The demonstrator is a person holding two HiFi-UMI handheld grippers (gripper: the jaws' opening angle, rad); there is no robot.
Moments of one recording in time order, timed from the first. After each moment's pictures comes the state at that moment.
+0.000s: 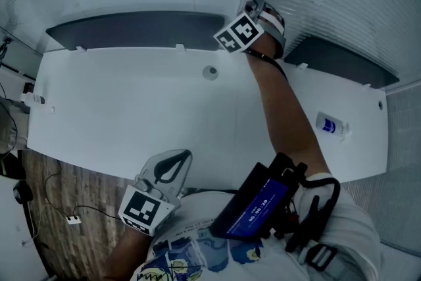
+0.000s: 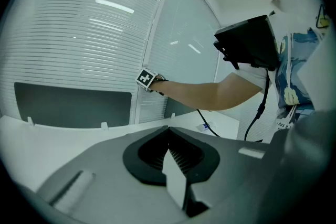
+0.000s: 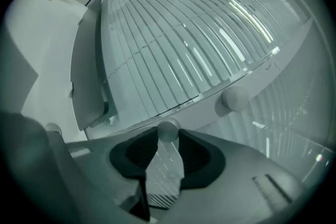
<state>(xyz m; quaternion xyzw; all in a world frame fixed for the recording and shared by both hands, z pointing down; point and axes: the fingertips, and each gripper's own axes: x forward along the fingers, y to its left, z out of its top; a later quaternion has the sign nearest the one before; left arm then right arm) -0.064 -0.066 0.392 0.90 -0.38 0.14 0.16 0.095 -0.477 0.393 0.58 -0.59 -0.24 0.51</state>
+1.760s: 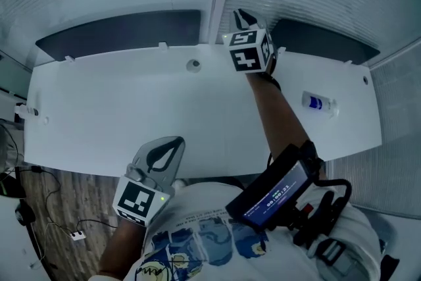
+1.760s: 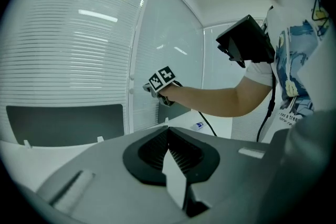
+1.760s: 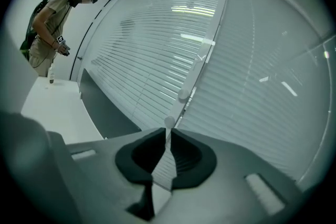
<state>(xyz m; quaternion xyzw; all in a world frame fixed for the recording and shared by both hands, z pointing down) -0.057 -0.037 0.367 0.93 -0.34 0.14 0.07 0.105 -0.339 0.335 0.62 -0.74 -0.08 0.26</state>
